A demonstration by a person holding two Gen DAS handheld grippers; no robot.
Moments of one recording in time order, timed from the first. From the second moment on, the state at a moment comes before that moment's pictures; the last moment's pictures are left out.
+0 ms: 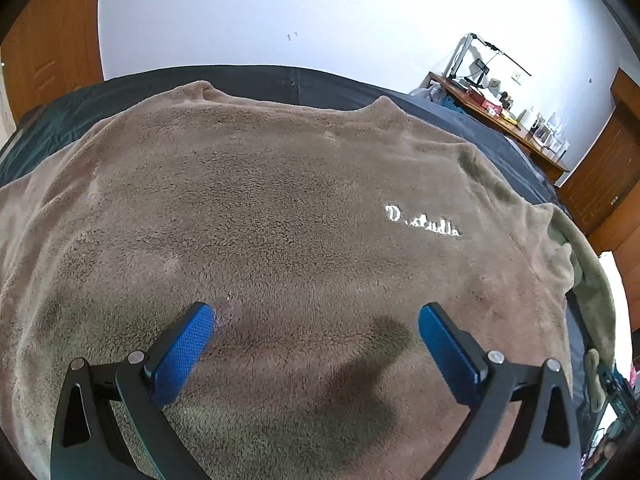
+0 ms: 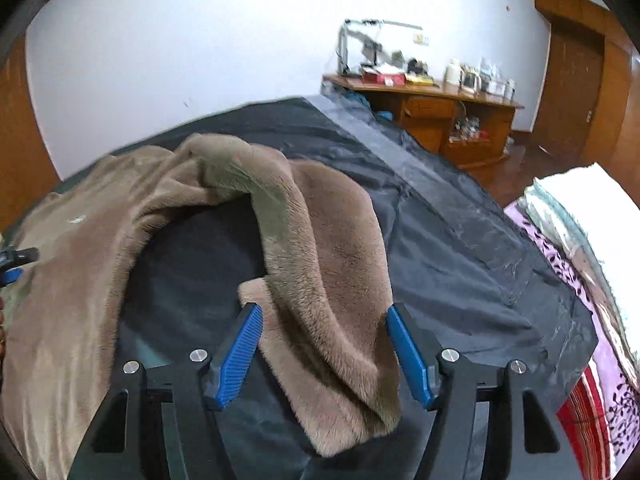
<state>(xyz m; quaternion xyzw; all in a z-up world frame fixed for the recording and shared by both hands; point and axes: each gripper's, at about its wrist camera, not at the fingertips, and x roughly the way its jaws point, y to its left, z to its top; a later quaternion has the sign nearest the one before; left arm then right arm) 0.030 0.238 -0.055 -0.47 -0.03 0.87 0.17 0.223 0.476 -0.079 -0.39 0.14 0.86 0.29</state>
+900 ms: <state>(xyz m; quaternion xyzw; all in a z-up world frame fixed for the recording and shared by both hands) 0.024 0.214 -0.047 -0.48 -0.08 0.86 0.17 0.187 0.380 0.043 -0.26 0.08 0.95 0.13</state>
